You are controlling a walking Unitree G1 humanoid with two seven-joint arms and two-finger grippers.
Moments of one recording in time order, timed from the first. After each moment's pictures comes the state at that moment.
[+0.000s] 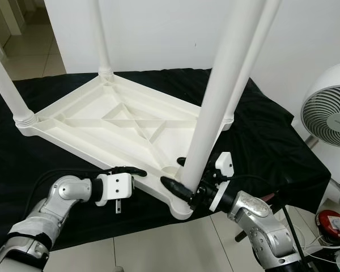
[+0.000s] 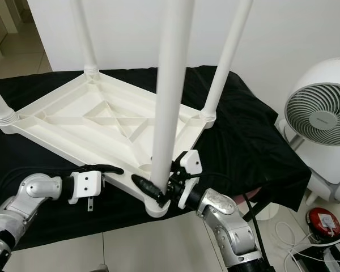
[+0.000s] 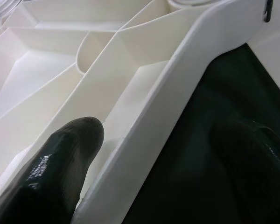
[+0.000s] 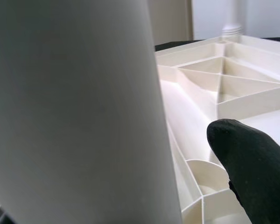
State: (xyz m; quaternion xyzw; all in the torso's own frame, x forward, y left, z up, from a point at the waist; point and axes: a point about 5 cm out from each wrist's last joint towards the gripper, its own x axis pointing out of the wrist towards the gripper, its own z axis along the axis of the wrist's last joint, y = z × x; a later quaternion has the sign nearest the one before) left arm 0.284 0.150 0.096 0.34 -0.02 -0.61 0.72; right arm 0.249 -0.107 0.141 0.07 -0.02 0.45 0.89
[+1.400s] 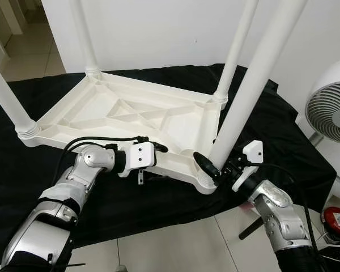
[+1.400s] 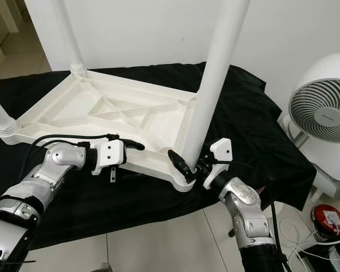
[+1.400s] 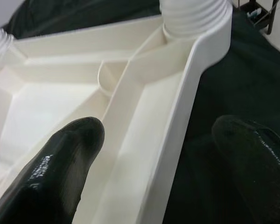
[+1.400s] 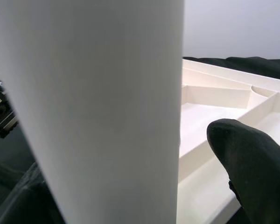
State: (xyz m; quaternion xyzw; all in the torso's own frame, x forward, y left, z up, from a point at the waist) left arm 0.332 0.119 0.136 0.34 -0.03 -0.60 0.72; right arm 0.275 -0.164 0.140 0.00 -0.07 0.32 0.94
